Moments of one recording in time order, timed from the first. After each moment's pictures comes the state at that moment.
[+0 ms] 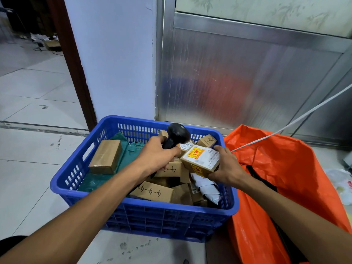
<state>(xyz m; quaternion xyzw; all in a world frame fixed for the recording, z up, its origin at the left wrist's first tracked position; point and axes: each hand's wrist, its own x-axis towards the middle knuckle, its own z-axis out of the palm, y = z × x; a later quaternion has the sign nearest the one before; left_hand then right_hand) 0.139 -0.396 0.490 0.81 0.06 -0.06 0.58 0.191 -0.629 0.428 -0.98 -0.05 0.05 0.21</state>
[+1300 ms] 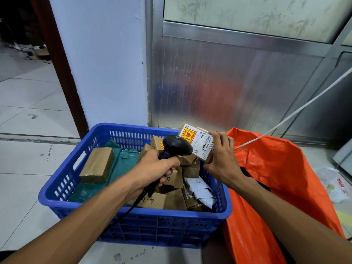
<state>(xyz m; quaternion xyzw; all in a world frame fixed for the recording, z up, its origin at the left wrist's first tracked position) 0.122 -0.410 0.498 0.75 0.04 -0.17 0.63 0.188 -0.632 0.447 -0.93 -0.16 -0.22 0.23</state>
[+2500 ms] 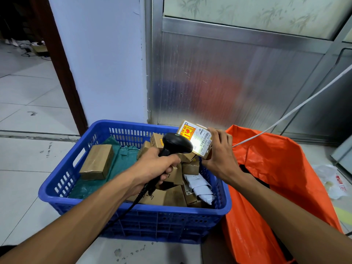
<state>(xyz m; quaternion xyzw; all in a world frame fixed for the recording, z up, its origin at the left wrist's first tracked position) 0.118 -0.410 0.499 0.75 0.04 -0.19 0.64 0.195 -0.632 0.438 -0.94 -0.16 -0.23 0.22</state>
